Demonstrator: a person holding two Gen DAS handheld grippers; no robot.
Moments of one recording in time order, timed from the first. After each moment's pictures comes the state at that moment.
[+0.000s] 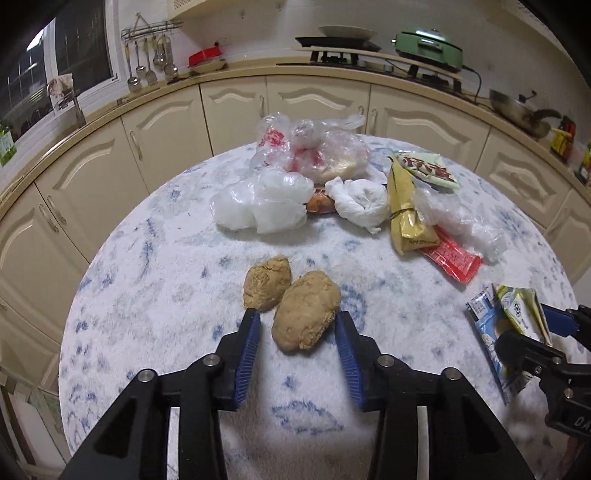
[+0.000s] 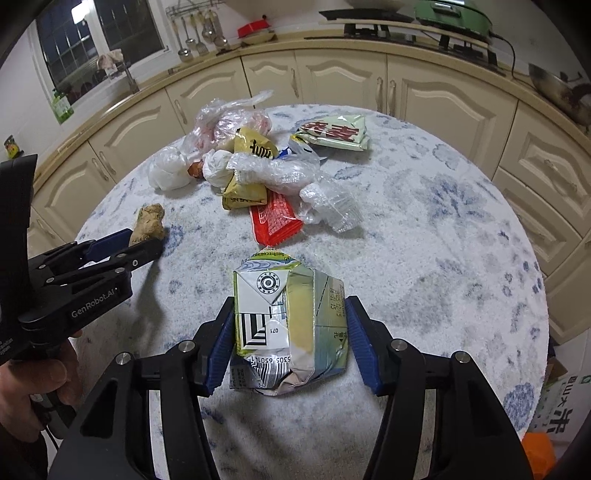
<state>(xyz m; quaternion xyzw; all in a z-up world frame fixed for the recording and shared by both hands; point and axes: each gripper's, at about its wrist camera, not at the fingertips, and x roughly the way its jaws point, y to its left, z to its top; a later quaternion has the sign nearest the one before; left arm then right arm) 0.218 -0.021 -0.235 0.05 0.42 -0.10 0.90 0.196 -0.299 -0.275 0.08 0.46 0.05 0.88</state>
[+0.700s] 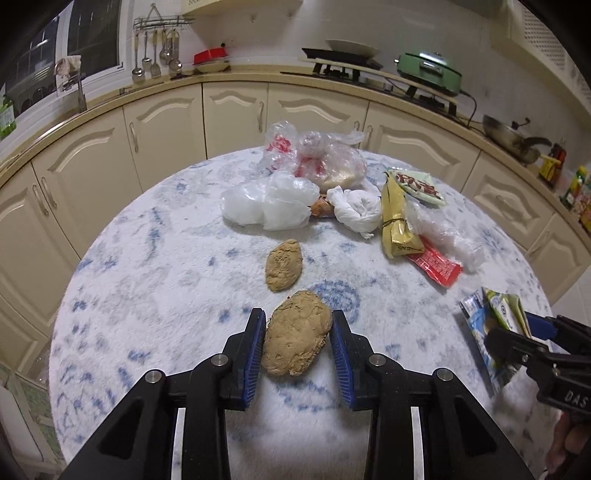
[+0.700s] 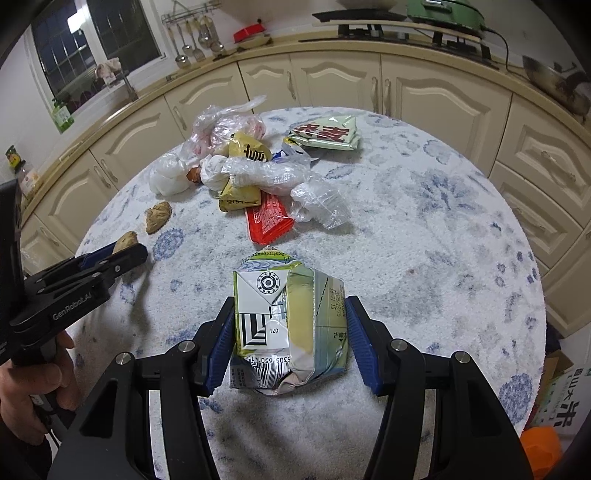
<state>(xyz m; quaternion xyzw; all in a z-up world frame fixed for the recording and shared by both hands) 0.193 0.001 -0.222 -0.01 0.41 -0.12 0.90 0.187 -0.310 -0.270 0.10 0.45 0.05 0.89</state>
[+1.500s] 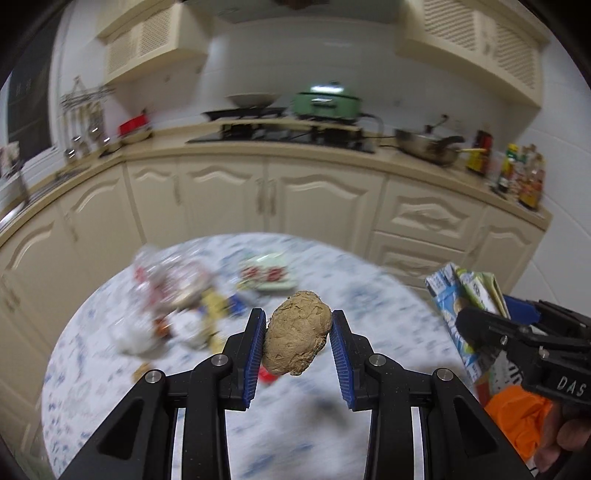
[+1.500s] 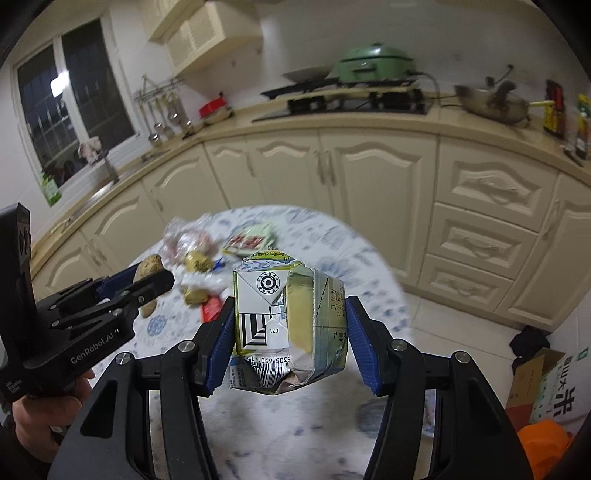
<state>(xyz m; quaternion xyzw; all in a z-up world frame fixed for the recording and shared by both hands) 0.158 -0.133 -0.125 0.05 0.32 -0.24 0.92 0.132 -0.414 -0.176 0.15 0.34 -0.03 0.93</state>
